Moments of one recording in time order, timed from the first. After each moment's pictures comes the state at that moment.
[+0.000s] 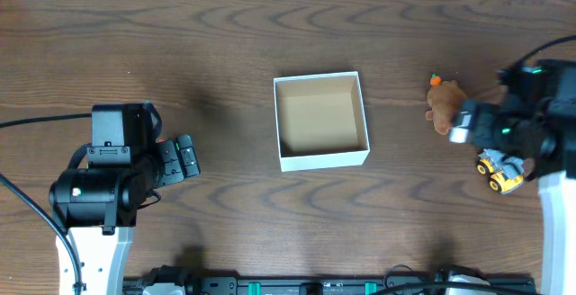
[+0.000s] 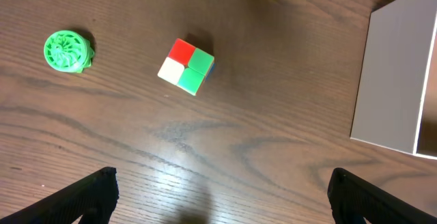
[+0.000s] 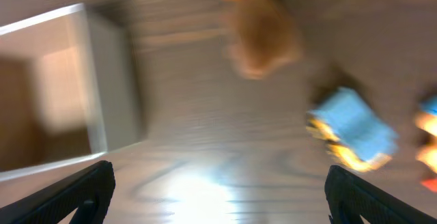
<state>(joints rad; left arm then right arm) -0.01 1.02 1.14 -1.23 -0.04 -0.26 -0.22 1.23 1.33 -1.19 -0.09 0.08</state>
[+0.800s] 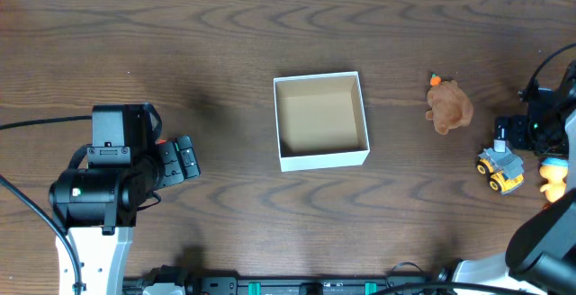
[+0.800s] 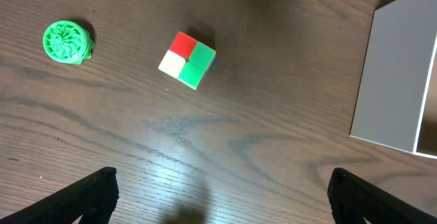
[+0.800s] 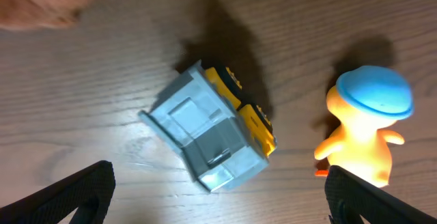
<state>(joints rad) -0.01 1.02 1.14 -1.25 -0.04 -0.28 -0.50 1.69 1.33 -1.12 0.05 -0.33</state>
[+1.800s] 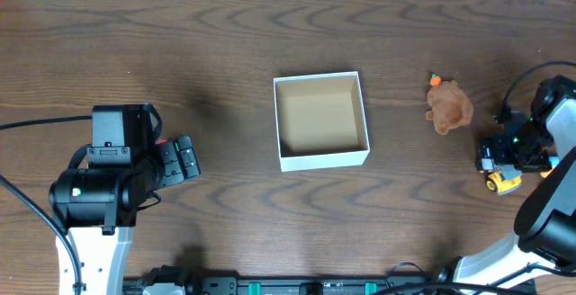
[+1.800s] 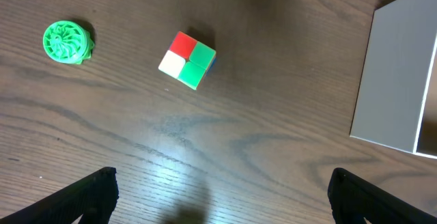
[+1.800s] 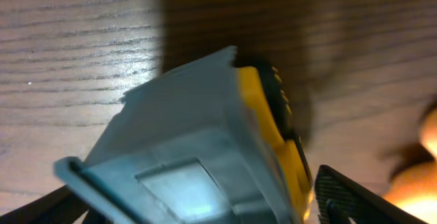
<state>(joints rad) -0.01 1.02 1.14 -1.25 -0.04 -0.28 -0.50 1.85 1.21 -1.03 0.07 -0.41</state>
